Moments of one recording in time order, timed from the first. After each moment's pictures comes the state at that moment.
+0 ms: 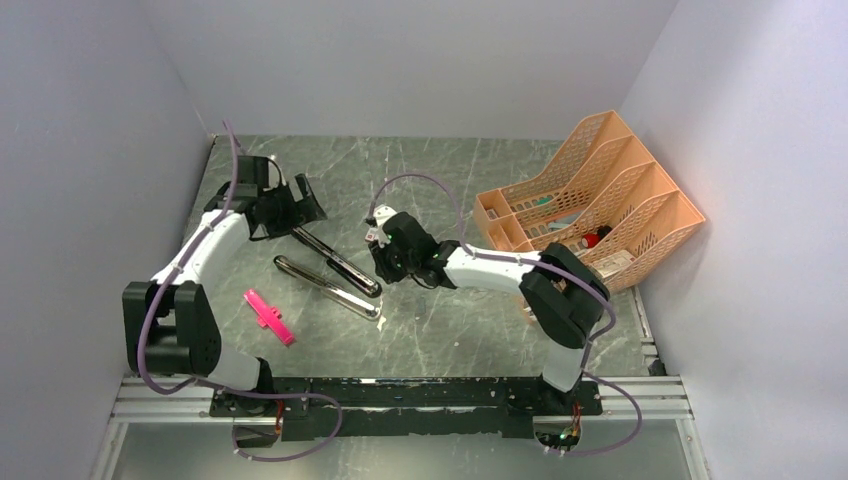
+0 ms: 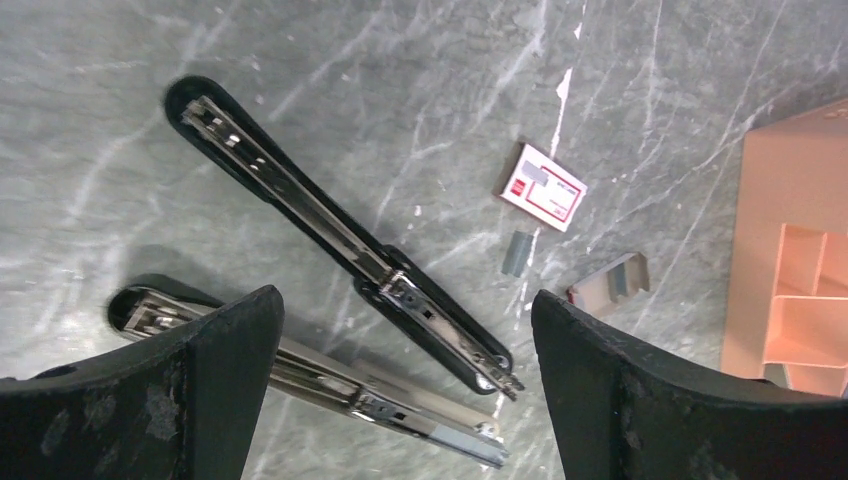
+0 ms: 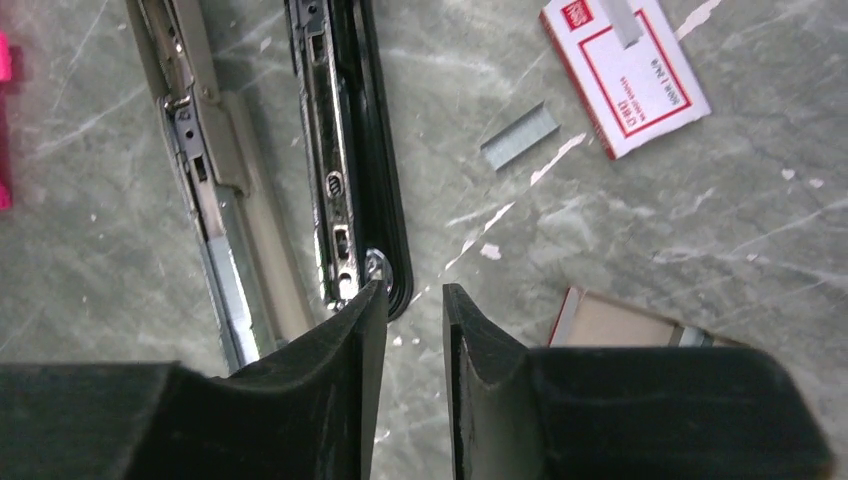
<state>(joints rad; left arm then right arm) -0.04 1.46 1.08 -0.49 0.25 -0.42 0.91 1.79 1.08 -0.01 -0.03 0.19</state>
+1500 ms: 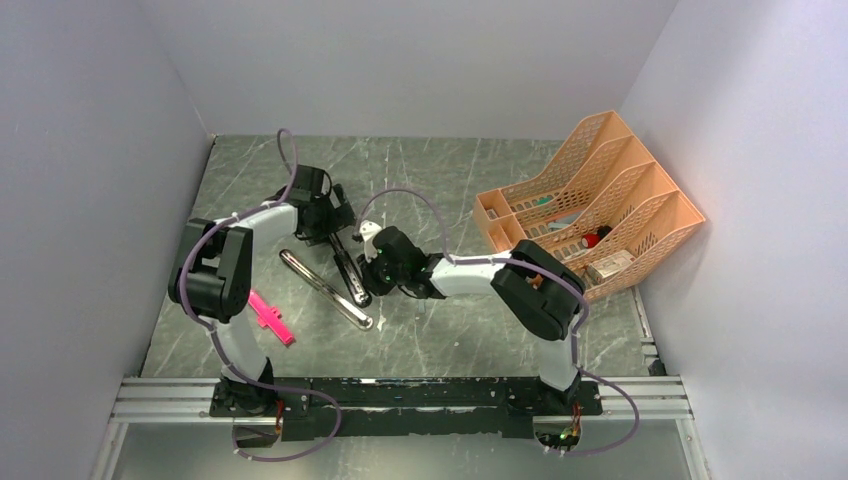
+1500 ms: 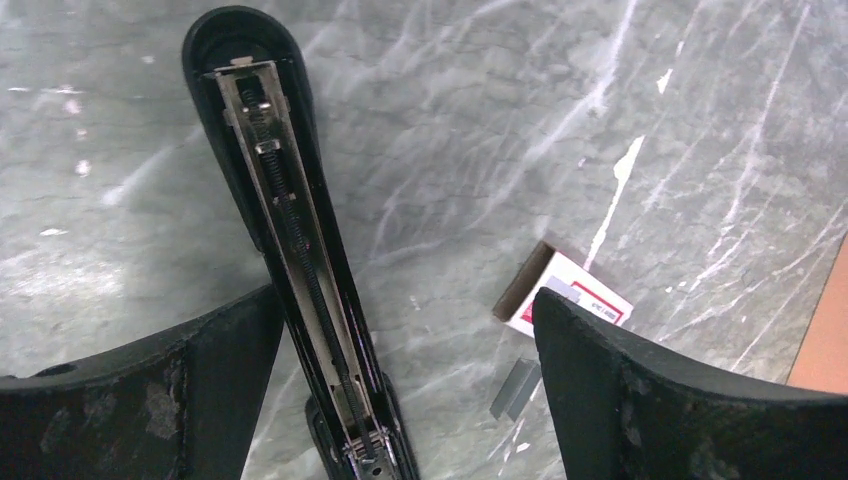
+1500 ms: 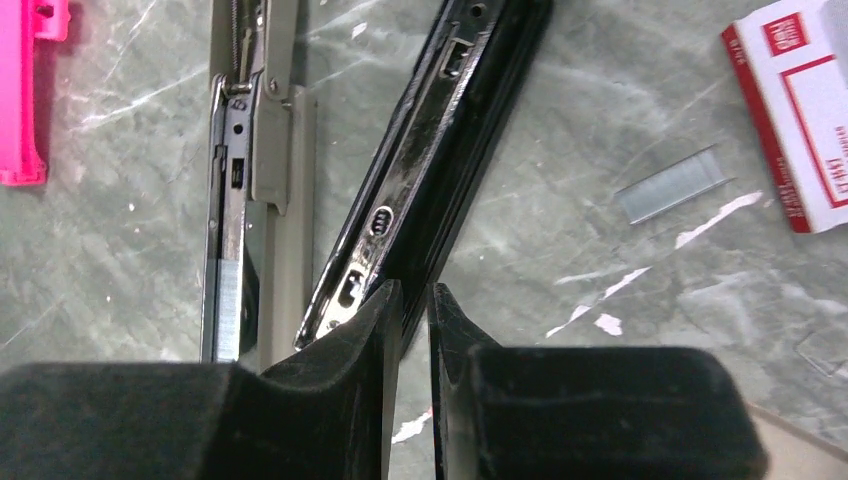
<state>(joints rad) -0.24 1.81 1.09 -0.23 0.06 -0.68 0.95 1.93 1.07 0.19 -0.13 0.18</state>
